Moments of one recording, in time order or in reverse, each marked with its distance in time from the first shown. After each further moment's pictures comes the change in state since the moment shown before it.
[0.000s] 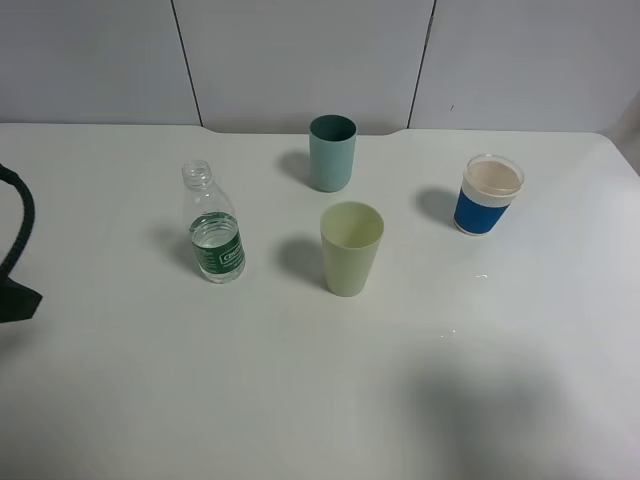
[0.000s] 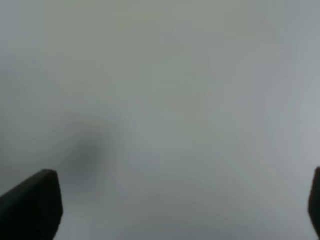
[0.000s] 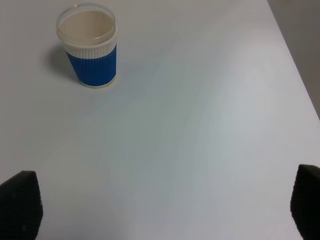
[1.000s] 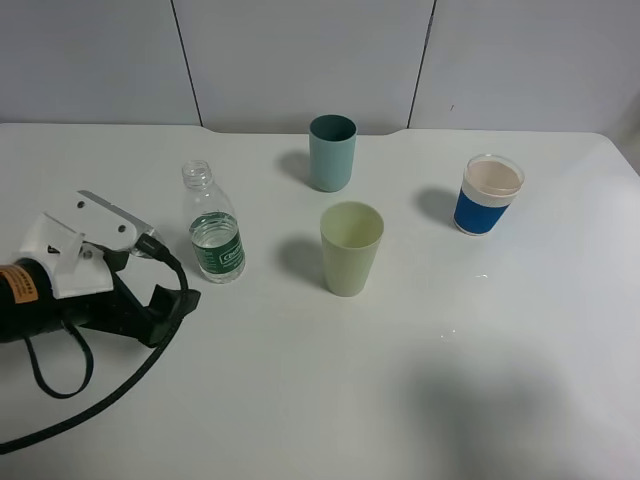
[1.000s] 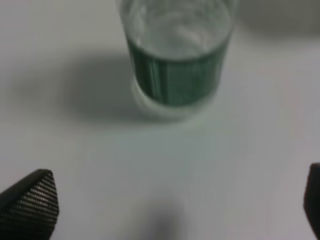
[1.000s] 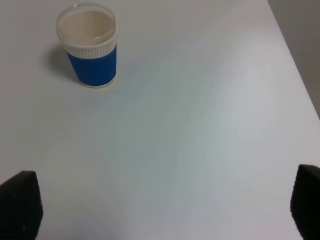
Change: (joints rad) left arm -0.516 0.428 0.360 -0.052 -1.096 -0.183; right arm 0.000 0.000 0.000 0.000 0.000 0.000
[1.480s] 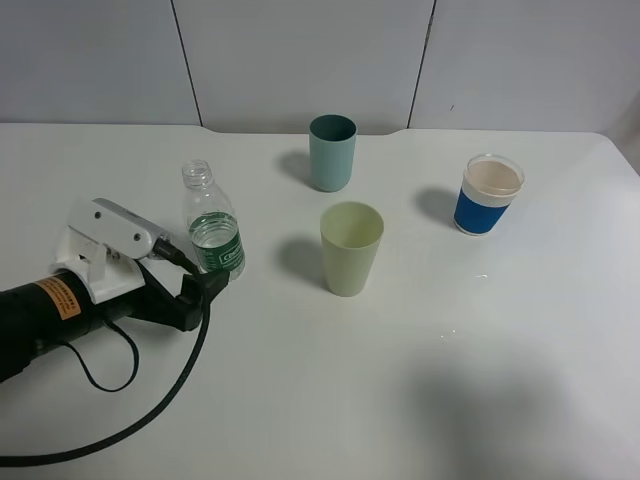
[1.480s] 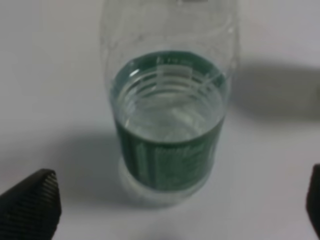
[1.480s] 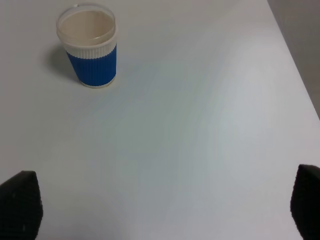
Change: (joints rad) left arm -0.023 0.429 0.070 0.115 -0.822 -0.148; right arm 0.000 0.000 0.000 0.000 0.000 0.000
